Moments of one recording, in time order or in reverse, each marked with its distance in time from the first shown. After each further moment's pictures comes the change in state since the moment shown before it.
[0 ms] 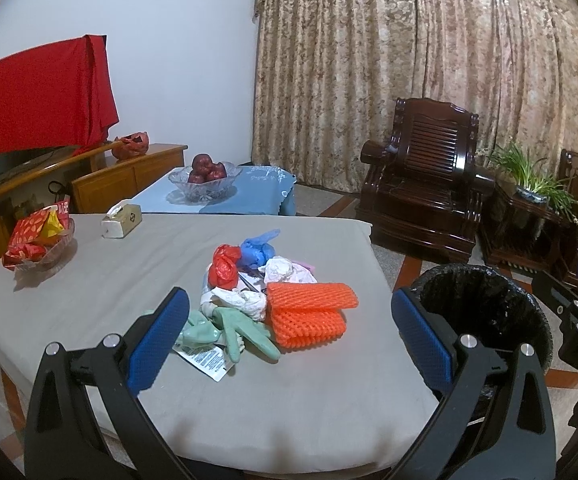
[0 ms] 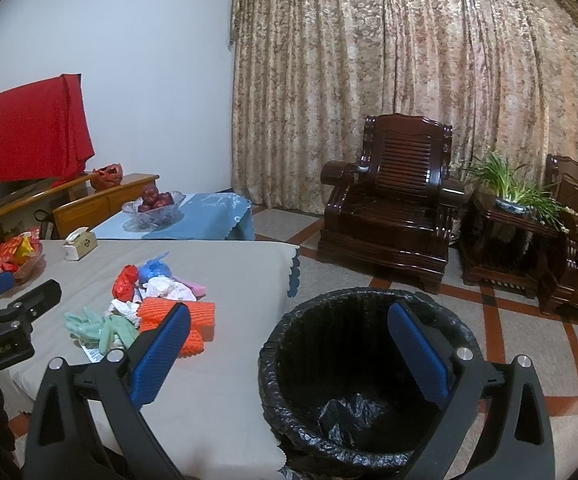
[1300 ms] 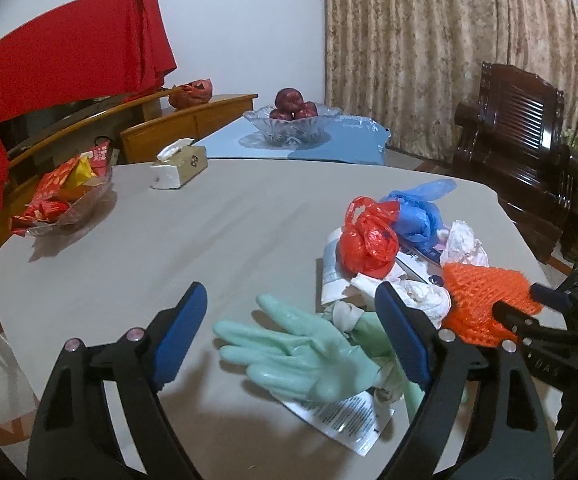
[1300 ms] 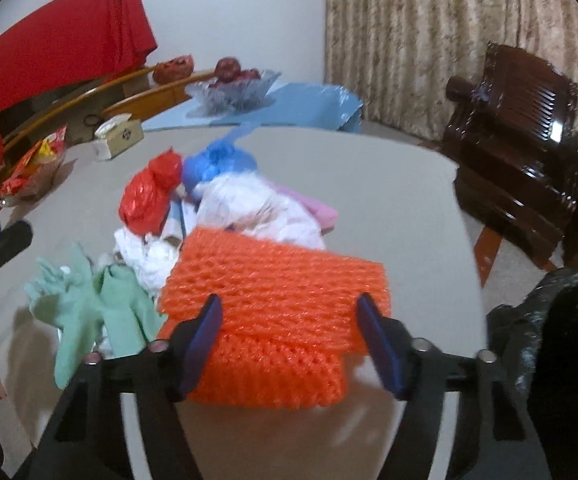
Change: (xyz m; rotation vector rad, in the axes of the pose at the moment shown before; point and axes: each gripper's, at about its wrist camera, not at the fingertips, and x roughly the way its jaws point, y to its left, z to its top) left arm 0.174 0.133 -0.032 -0.074 0.159 0.225; right arm 0.252 0.148 -0.059 -0.150 0.359 0.292
